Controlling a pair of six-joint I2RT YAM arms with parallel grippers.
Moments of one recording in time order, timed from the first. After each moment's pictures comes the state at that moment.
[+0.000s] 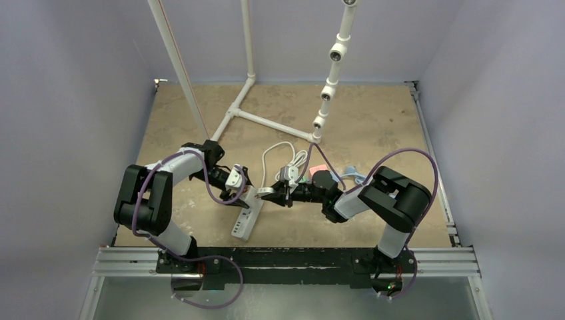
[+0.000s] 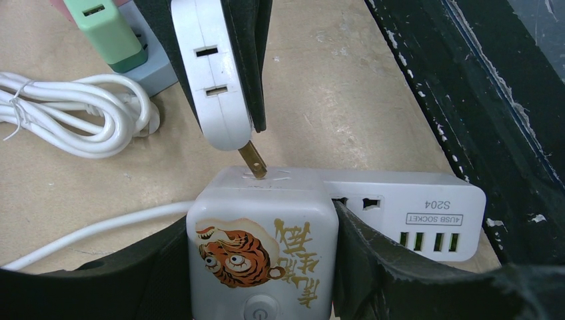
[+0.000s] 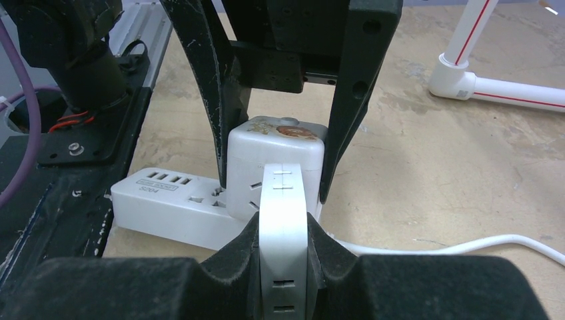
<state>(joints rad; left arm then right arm) -0.22 1.59 0.87 -1.01 1.13 1.78 0.88 1.75 0.48 1.23 -0.56 -0.04</state>
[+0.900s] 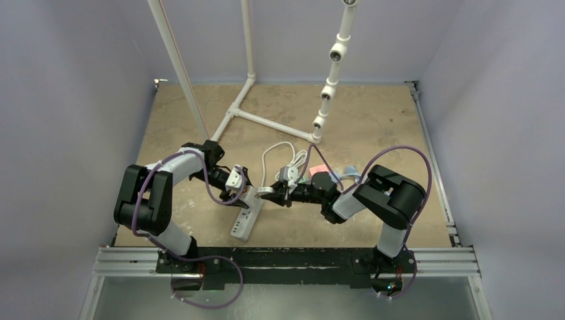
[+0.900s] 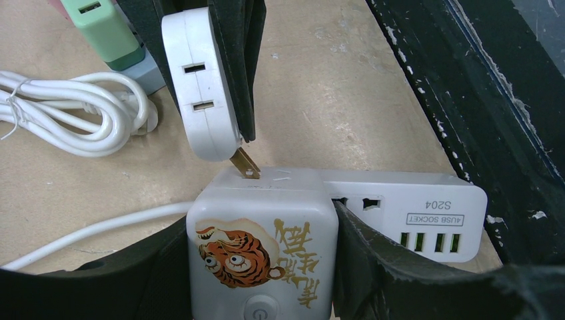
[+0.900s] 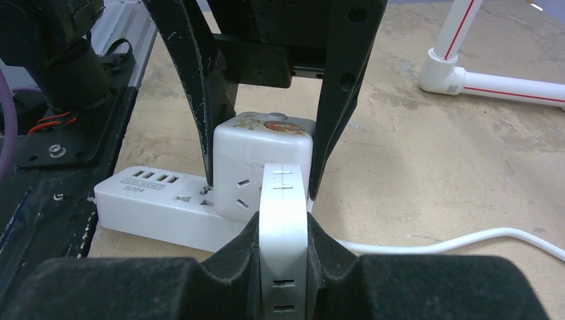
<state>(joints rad) -0.22 1.59 0.87 -1.02 1.12 1.79 0.88 1.80 0.48 1.29 -0.53 -0.04</state>
